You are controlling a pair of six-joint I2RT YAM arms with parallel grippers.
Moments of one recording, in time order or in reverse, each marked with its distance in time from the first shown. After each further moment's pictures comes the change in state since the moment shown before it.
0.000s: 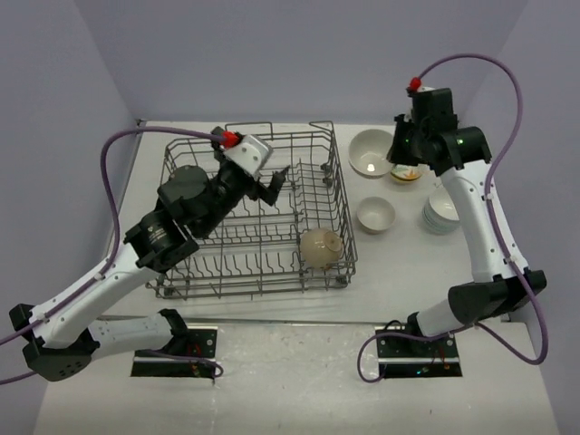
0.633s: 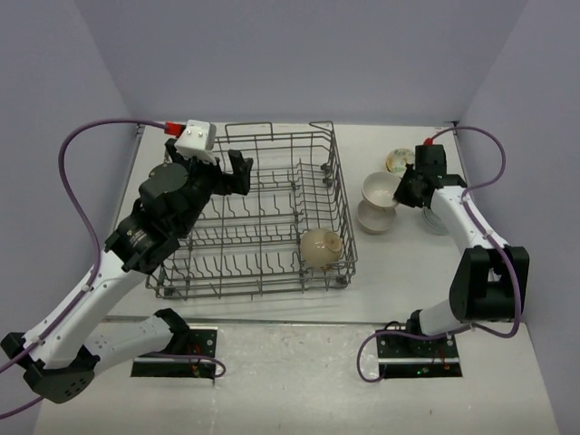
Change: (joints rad) left arm 0.242 -0.089 -0.058 -0.156 -0.161 -0.478; right arm -0.294 -0.030 -0.740 0.551 -0.068 0.160
